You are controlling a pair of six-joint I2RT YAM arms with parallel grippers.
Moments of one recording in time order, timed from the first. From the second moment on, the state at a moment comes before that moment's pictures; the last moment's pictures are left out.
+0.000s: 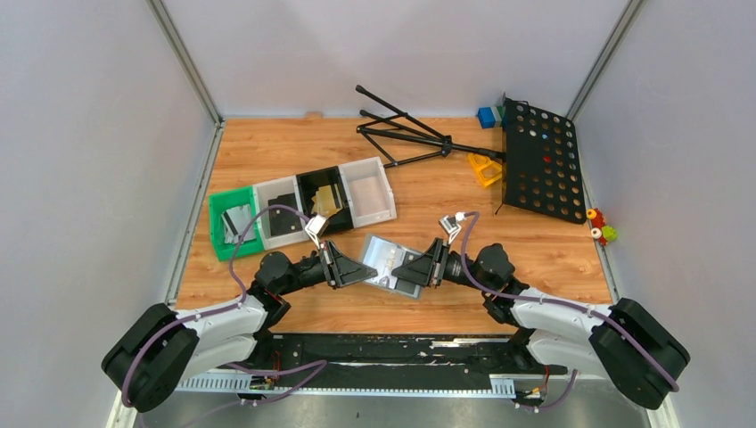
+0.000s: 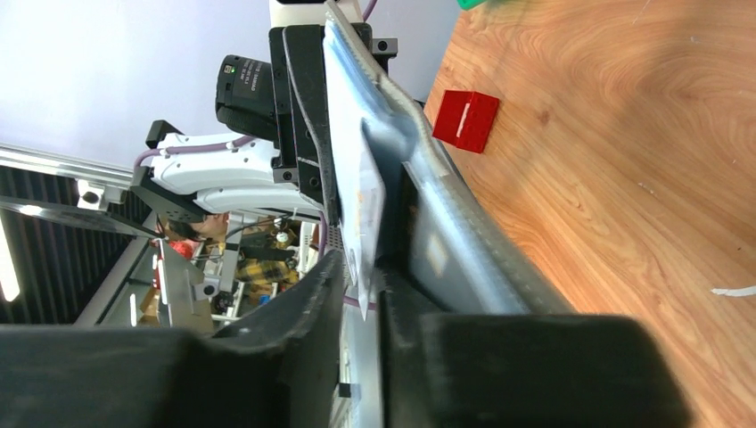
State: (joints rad) left arm -0.66 1.02 0.09 1.05 0.59 -1.32; right arm 0.75 1.08 0.20 0.91 -0.51 1.26
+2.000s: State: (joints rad) left arm -0.54 0.69 0.24 -0.30 0.17 -0.88; right arm 0.75 1.77 1.28 0.08 -0.59 0.69
